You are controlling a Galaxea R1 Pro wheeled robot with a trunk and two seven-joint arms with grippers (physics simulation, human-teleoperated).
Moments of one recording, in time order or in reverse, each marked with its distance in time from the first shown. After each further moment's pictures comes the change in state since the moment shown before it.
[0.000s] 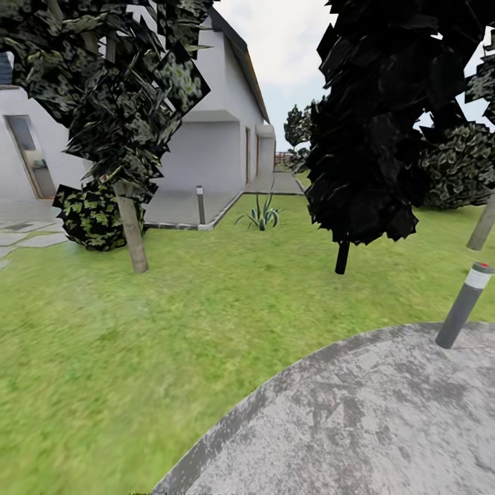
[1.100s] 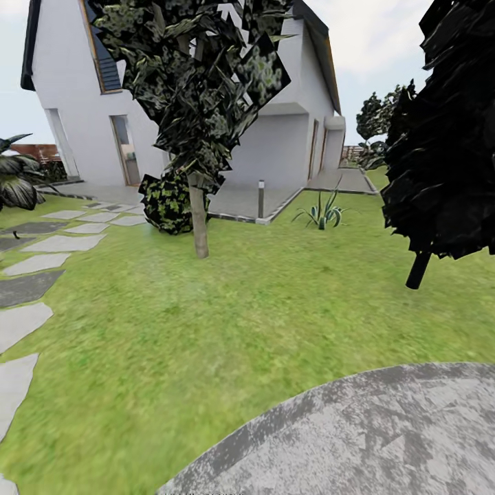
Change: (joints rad) left arm -0.001 0.003 0.080 -0.002 0.016 -0.001 -0.001; right arm 0.000 0.002 0.000 0.000 0.000 0.000 0.000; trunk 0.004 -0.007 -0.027
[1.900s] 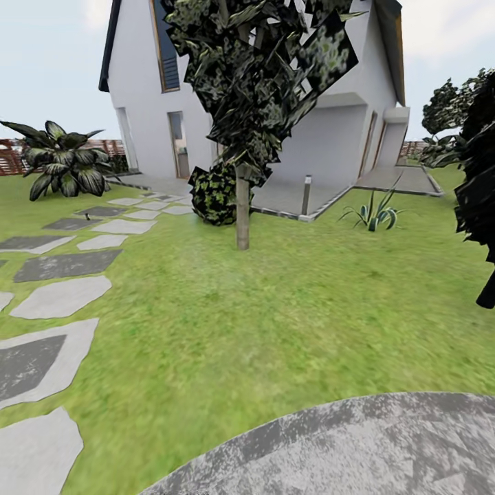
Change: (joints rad) left arm 0.000 0.000 0.015 0.000 0.001 0.000 0.000; right arm 0.000 0.001 0.005 0.000 0.003 0.001 0.000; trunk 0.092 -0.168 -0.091
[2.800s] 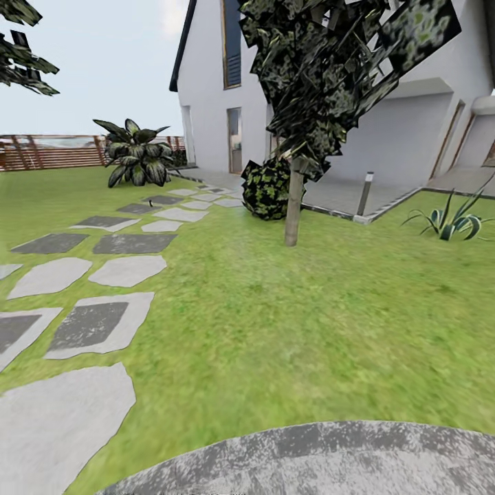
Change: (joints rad) left arm 0.000 0.000 0.000 0.000 0.000 0.001 0.000; right arm 0.000 0.005 0.002 0.001 -0.001 0.001 0.004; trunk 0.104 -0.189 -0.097
